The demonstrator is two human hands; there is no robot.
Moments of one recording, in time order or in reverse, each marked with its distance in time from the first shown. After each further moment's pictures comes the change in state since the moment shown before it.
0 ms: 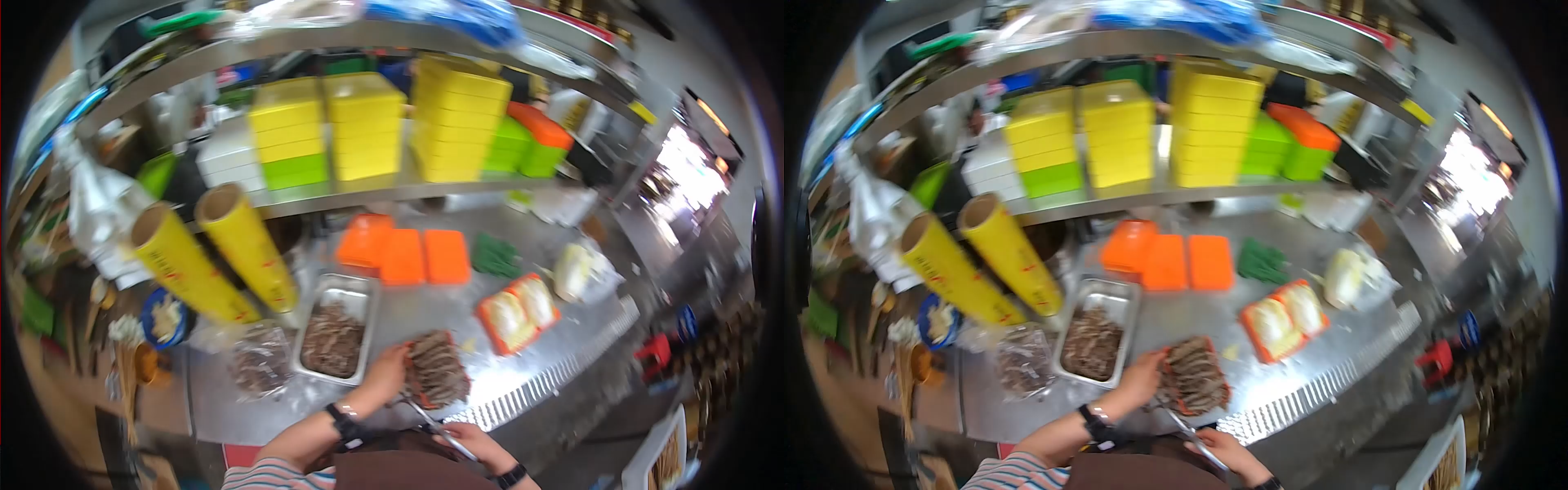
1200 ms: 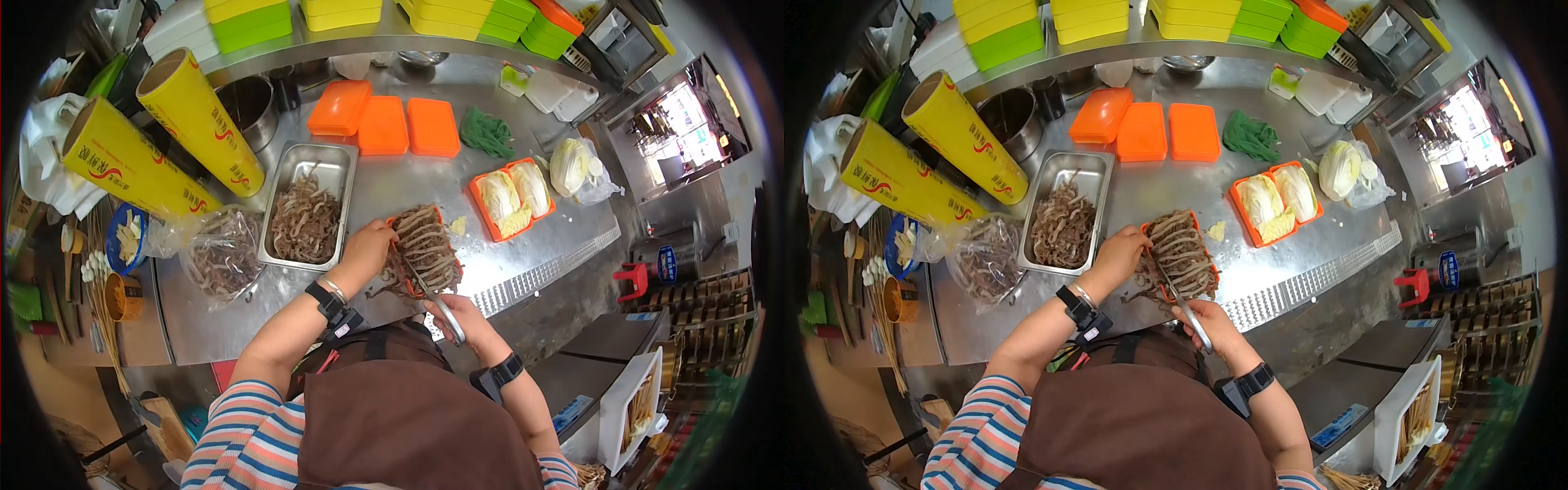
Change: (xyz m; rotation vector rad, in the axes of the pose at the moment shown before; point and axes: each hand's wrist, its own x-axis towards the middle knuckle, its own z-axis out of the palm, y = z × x) left_hand 0.017 -0.020 0.012 0.139 -0.002 0.066; right_hand 0.025 -0.034 -0.001 0.075 0.195 0.065
